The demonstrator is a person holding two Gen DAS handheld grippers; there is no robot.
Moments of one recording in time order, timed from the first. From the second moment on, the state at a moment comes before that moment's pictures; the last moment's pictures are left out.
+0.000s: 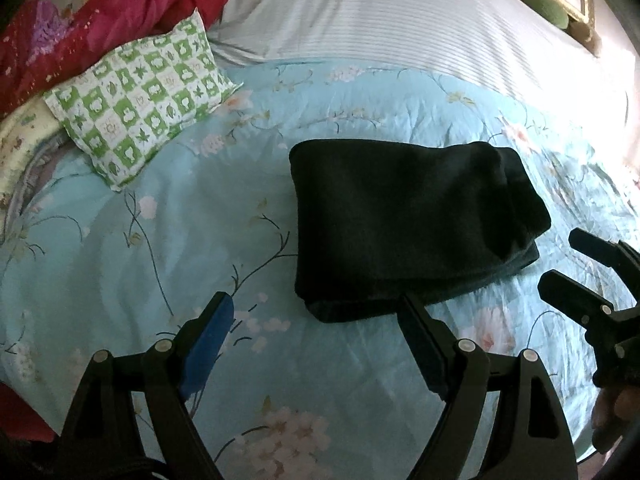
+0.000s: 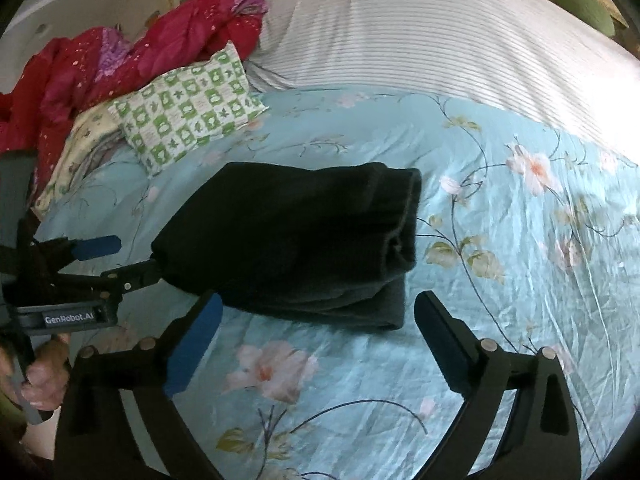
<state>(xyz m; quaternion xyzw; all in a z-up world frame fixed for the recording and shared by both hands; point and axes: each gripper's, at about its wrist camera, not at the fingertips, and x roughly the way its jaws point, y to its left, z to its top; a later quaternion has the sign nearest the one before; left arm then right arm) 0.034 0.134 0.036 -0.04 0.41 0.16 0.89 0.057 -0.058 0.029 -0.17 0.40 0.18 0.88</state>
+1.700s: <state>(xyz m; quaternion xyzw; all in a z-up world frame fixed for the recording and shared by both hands) 0.024 0.138 0.018 -0.04 0.40 0.16 0.90 0.050 -0.045 0.000 -0.18 0.39 0.17 0.89</state>
